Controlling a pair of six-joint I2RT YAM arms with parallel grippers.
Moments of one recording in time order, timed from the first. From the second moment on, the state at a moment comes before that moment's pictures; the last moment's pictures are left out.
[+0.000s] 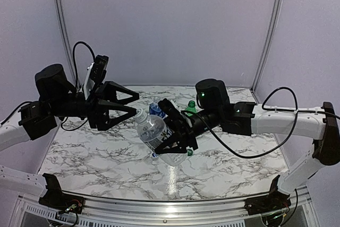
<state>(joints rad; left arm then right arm) -0.89 0.99 0.96 0.06 0.63 -0.17 1.00 1.49 1.13 -0.02 -0.92 -0.14</state>
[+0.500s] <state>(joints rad) -0.89 1.04 0.96 0.06 0.72 -0.14 1.00 1.50 1.13 0.03 -1.00 -0.10</state>
